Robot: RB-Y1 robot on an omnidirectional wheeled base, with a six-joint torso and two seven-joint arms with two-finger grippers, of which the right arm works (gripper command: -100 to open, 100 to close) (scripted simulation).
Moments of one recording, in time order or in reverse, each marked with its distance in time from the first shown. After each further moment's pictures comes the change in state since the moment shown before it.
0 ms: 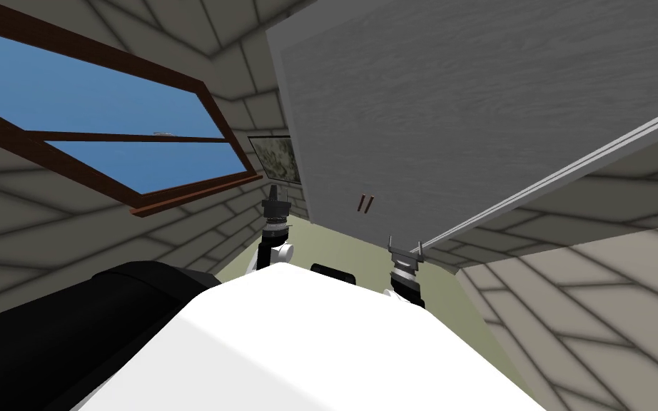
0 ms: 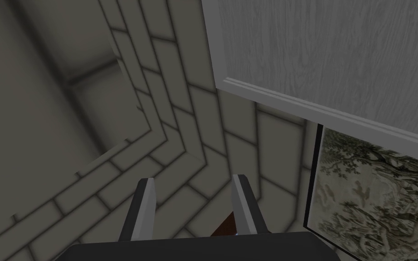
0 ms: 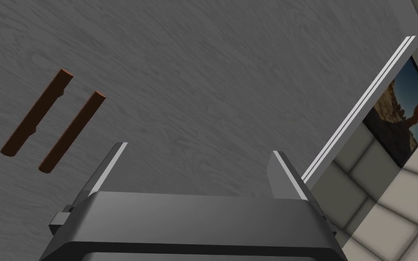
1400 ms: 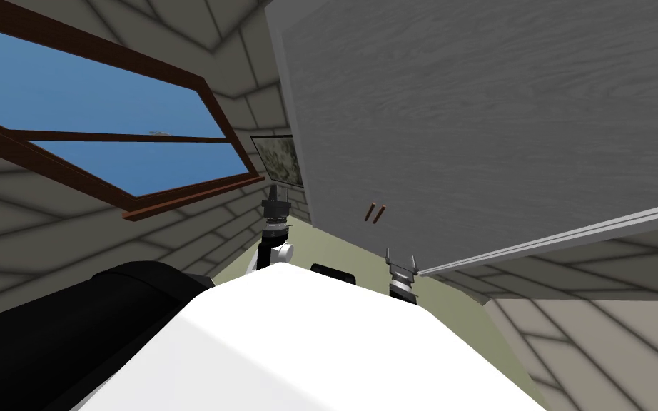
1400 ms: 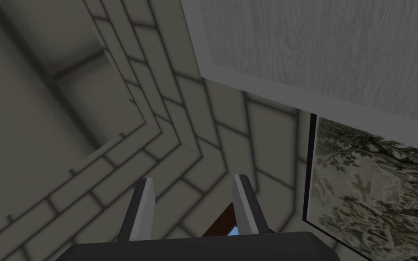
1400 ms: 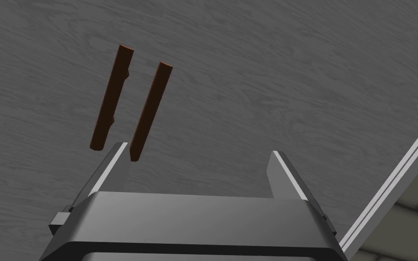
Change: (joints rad) arm -0.001 -0.050 0.046 0.247 -0.104 -0.066 -0.275
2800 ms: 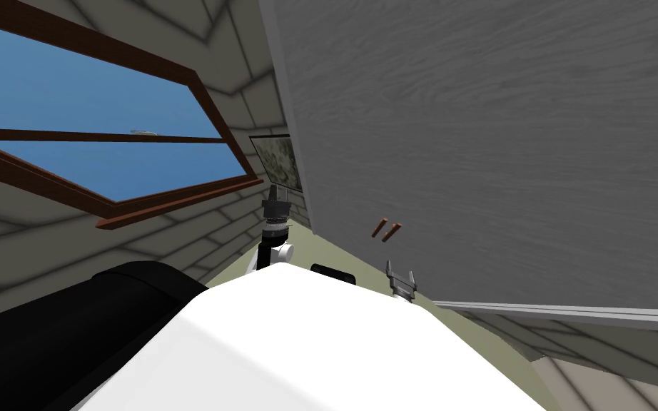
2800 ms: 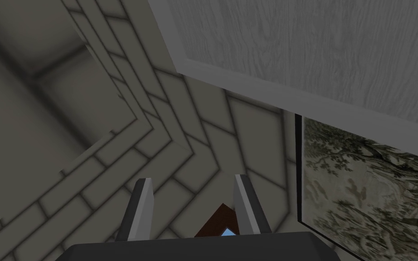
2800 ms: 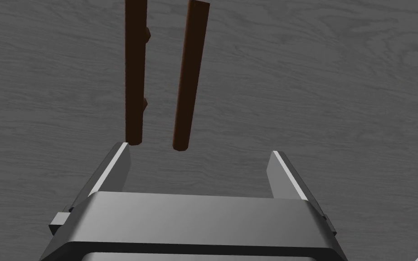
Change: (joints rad) arm -0.005 -0.040 0.048 0.240 -0.097 -0.070 -0.263
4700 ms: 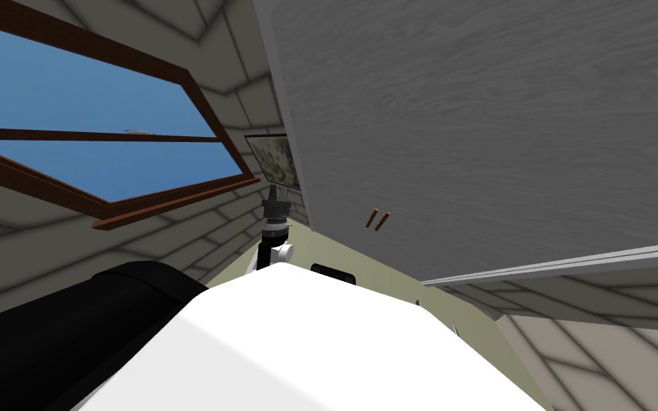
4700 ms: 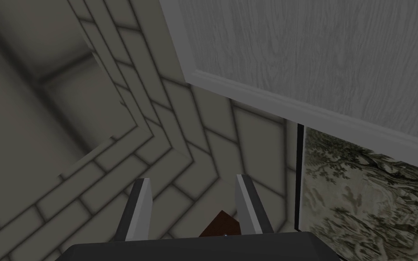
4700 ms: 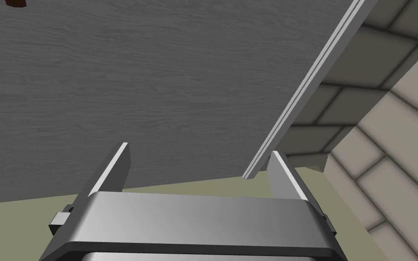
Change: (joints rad) arm 0.106 -0.083 -0.119 0.257 -0.105 -0.017 -0.107
